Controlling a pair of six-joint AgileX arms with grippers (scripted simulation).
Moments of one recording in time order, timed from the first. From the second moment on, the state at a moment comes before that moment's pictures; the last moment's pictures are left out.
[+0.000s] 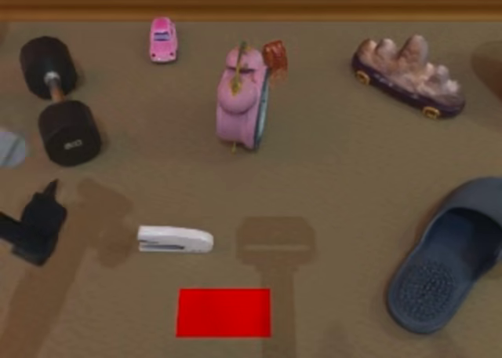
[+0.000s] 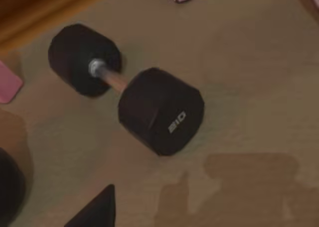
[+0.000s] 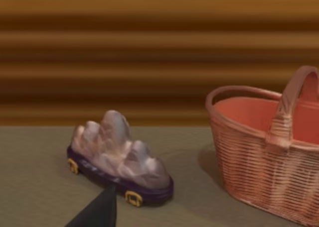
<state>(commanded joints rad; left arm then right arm) -0.18 0.69 0.55 -0.41 0.00 0.41 0.00 0.00 0.00 0.00 0.00 0.00</state>
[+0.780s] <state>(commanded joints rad) -0.47 1.82 1.36 -1.05 0.00 1.03 0.00 0.00 0.00 0.00 0.00 0.00</state>
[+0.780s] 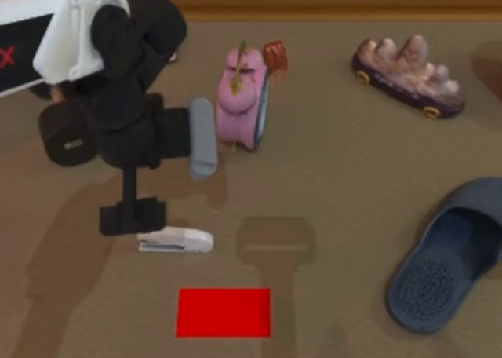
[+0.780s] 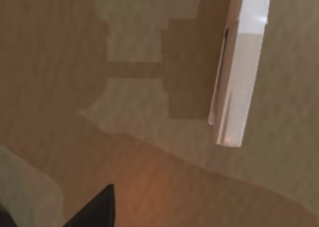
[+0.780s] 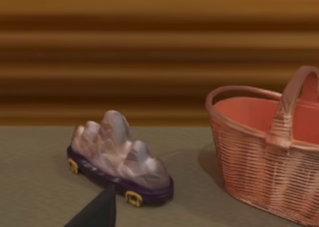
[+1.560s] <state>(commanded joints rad) -0.50 1.95 1.41 -1.03 0.00 1.10 0.00 0.00 0.00 0.00 0.00 0.00</state>
